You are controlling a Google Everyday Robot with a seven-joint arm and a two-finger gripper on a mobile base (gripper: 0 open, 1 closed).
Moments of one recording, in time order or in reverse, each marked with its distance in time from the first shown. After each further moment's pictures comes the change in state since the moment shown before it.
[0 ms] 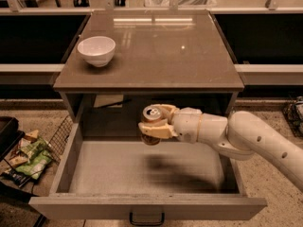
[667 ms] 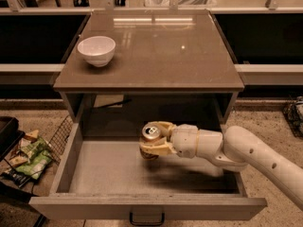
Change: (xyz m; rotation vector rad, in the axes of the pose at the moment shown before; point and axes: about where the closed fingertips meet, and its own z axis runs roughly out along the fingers) arm 0.057 0.024 0.001 -0.106 -0.031 -0.042
